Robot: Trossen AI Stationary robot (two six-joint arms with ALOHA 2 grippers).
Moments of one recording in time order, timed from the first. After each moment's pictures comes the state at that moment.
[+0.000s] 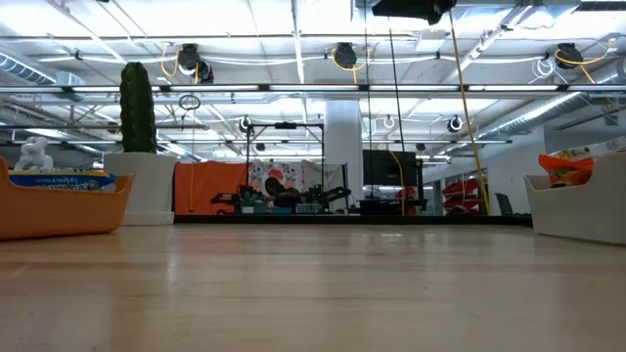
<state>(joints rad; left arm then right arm) -0.63 0.53 0.65 -0.32 -0.68 0.18 0.05 1.05 0.86 -0.02 0.34 -0.16</state>
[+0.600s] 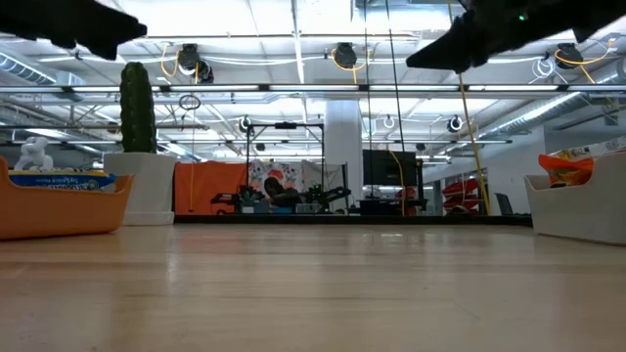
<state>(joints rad) -0.35 0.29 0.34 -0.13 -0.39 0.18 -0.04 0.84 0.50 0.11 0.22 -0.16</state>
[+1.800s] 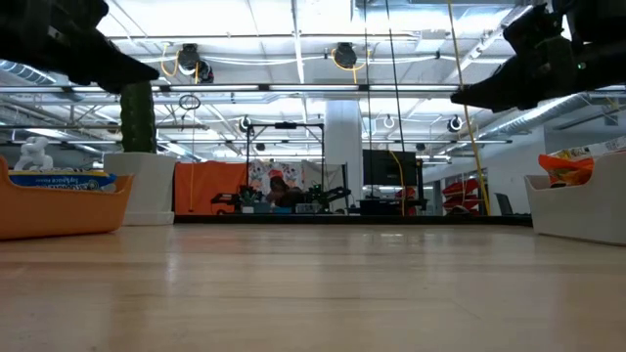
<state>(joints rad) -0.10 0.28 0.26 -0.16 -0.26 0.10 -0.08 0.47 0.14 0.17 0.13 -0.13</state>
